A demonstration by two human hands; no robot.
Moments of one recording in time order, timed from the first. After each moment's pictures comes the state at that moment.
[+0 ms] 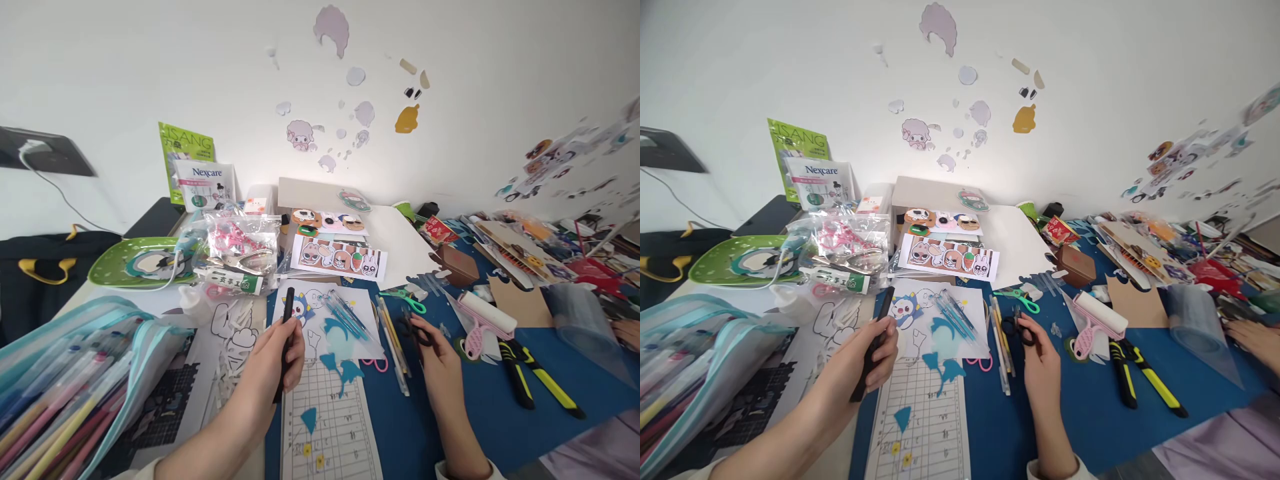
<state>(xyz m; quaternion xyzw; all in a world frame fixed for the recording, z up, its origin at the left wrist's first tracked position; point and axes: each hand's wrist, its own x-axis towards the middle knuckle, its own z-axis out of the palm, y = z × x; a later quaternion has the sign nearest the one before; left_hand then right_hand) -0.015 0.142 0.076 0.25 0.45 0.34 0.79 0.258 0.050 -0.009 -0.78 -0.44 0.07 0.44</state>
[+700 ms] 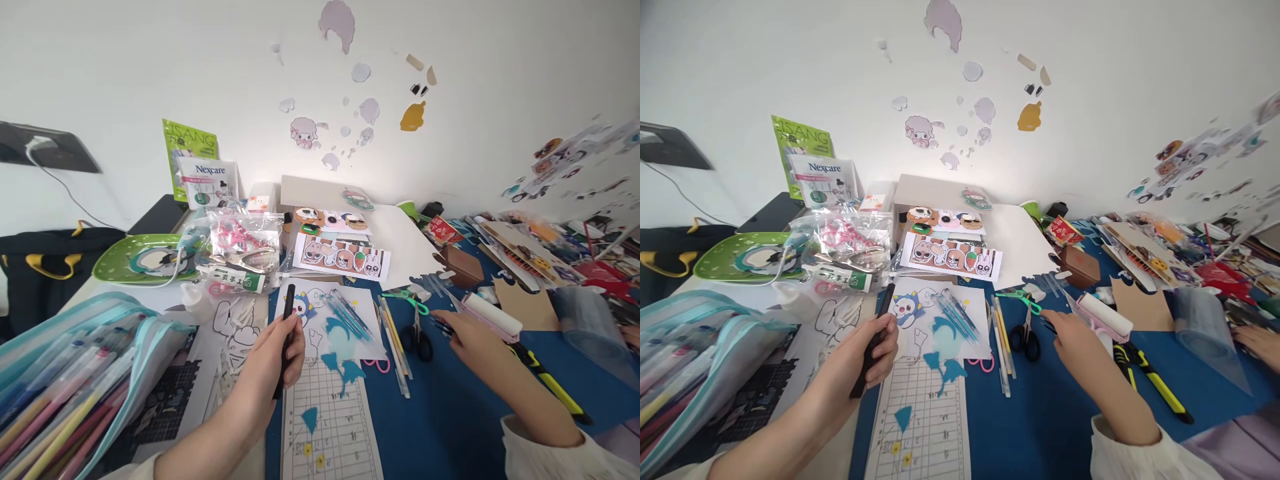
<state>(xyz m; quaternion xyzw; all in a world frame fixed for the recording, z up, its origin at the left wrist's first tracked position) -0.016 0.144 0.076 0.24 0.45 0.34 0.79 0.343 0.058 0.038 -0.78 -0.61 0.02 0.15</state>
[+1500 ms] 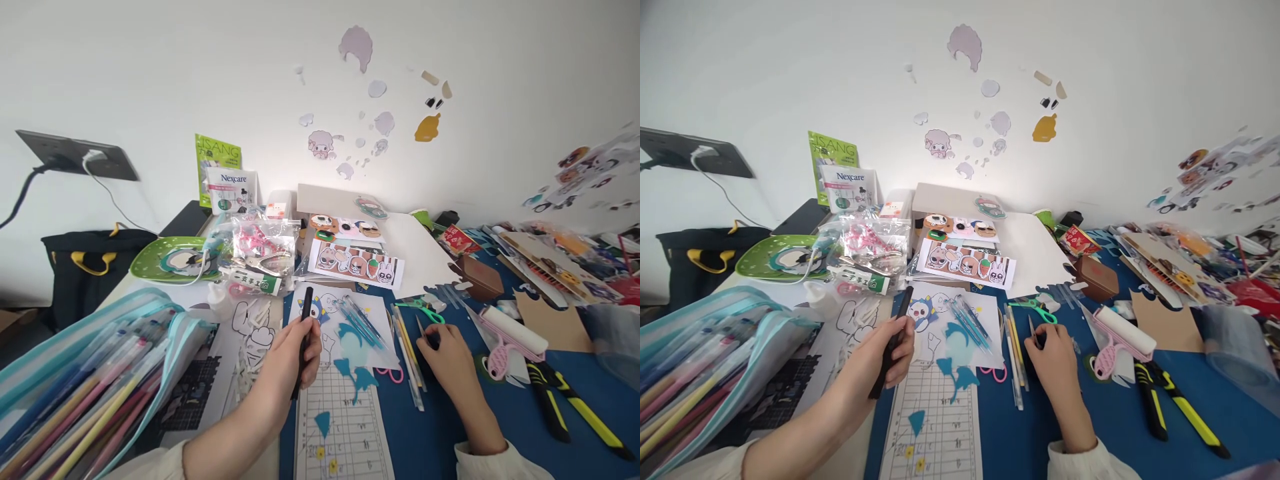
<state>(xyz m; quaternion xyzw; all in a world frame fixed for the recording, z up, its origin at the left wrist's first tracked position) -0.018 0.142 0.076 0.29 0.42 0.35 0.79 0.277 0.080 0.007 -0.84 -0.51 -0.06 0.18</state>
